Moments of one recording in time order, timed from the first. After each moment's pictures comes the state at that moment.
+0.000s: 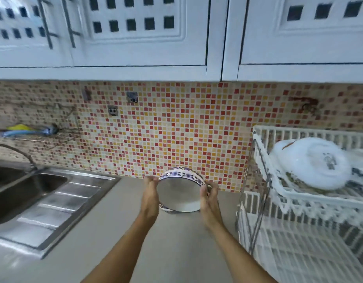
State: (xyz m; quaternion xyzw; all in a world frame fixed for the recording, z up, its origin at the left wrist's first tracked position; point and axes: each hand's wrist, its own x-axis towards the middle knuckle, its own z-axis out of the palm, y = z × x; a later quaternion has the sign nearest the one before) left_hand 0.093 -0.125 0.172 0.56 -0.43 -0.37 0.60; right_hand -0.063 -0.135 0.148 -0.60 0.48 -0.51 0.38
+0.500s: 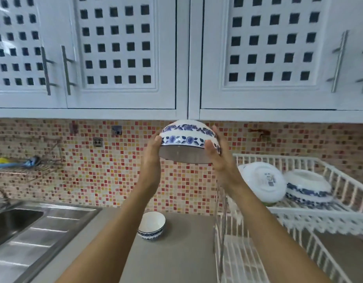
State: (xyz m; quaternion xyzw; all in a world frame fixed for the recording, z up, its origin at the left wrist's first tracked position) left_hand 0.015 -0.060 0.348 0.36 -0.58 -0.29 0.67; right_hand -0.150 -0.057 0.352 -0.68 0.31 -0.58 0.31
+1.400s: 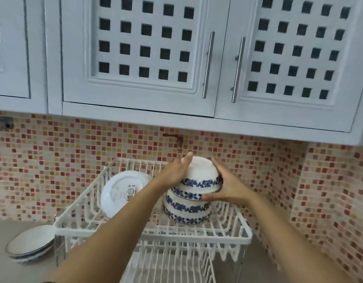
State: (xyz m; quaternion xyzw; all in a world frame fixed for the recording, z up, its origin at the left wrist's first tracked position) left_hand -0.373 -0.163 0.347 0.49 -0.73 -0.32 0.36; right_hand -0.562 -0.137 0.334 -0.77 0.56 -0.29 0.13
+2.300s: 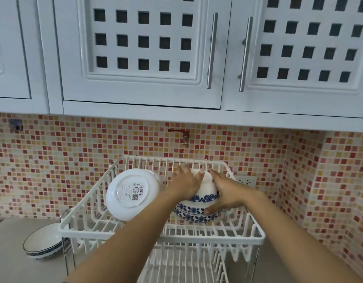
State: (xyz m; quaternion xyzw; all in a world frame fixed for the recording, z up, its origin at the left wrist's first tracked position) left_hand -0.393 -0.185 0.308 0.59 -0.74 -0.20 0.24; right_hand -0.551 -0.167 0.315 -0.79 0.60 -0.07 0.08
